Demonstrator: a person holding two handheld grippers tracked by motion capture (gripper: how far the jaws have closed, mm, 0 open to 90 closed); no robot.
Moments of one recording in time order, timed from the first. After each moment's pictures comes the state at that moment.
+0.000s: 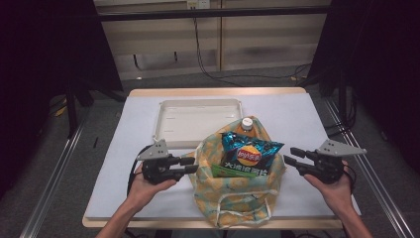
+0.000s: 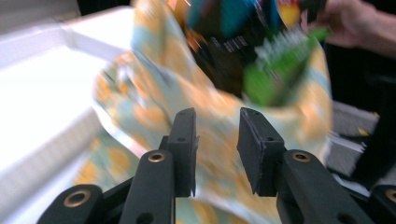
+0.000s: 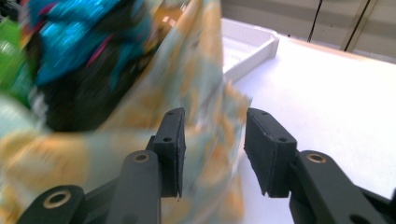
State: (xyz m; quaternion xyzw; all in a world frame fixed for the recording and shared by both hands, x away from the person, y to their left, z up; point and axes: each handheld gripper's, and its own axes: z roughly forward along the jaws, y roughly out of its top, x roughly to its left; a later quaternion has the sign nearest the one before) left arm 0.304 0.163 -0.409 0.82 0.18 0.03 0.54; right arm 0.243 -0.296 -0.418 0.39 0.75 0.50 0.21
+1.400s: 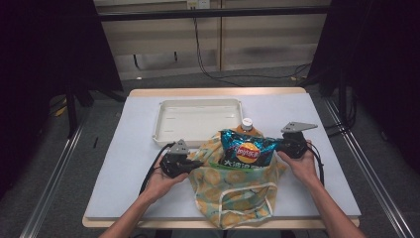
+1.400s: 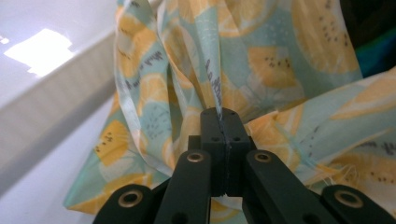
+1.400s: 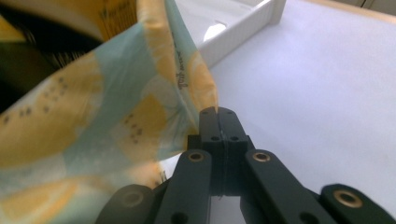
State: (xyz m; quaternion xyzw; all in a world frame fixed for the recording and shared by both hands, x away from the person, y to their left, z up) left arm 0.334 0.131 -0.469 0.88 0.22 0.03 0.43; right arm 0.339 -0.263 -0.467 0.41 0.78 0.43 0.18
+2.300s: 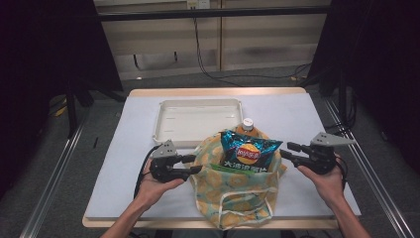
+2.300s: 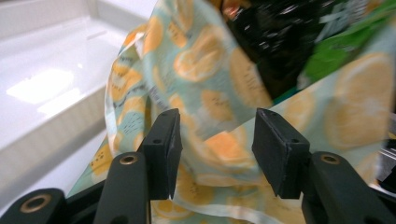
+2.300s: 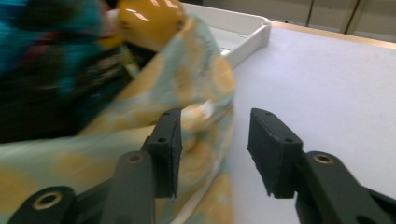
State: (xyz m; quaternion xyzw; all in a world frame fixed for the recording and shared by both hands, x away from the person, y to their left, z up) left arm 0.302 0.152 -0.434 0.83 0.22 0.05 0.51; right arm 0.262 -0.298 -0.428 0.42 0.74 0.49 0.19
